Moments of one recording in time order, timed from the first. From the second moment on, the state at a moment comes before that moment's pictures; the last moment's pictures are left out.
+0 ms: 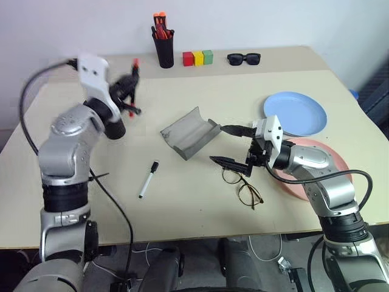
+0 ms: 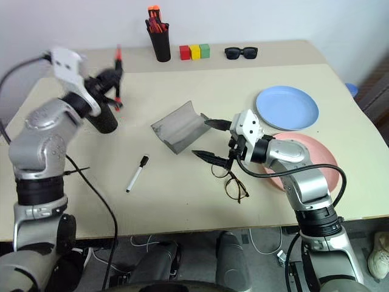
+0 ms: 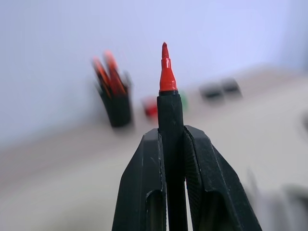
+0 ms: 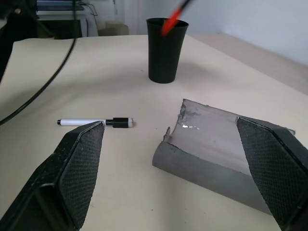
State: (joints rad) left arm -0.75 0.49 0.26 0.03 -0.33 0.40 -0.43; right arm -0.42 -0.56 0.06 -0.21 0.44 0.34 0.95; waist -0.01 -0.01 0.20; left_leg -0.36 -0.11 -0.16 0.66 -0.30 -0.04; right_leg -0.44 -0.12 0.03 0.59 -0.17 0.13
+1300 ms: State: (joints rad) left arm -0.55 0.61 0.23 -0.24 -0.59 0.74 -0.42; right arm -0.44 -0.56 0.06 -0.21 0.44 0.36 0.94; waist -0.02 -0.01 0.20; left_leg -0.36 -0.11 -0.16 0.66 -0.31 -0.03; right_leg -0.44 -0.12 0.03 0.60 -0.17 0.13
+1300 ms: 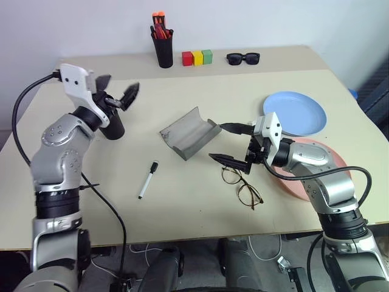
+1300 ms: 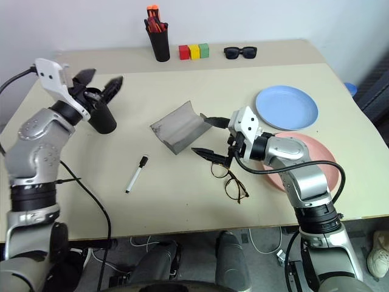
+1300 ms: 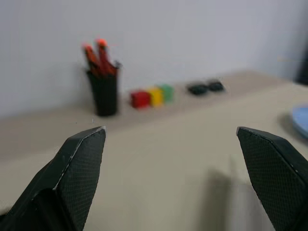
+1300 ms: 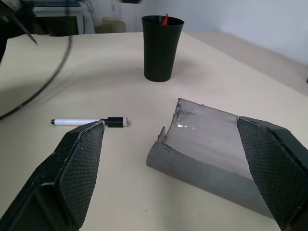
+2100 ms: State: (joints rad) left arm -0.51 0.59 0.07 -0.38 -0.78 1.61 -0.18; right arm -0.43 -0.57 0.06 -0.19 0.45 0.34 0.98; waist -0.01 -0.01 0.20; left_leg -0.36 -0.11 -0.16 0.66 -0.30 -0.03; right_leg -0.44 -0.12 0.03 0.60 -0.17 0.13
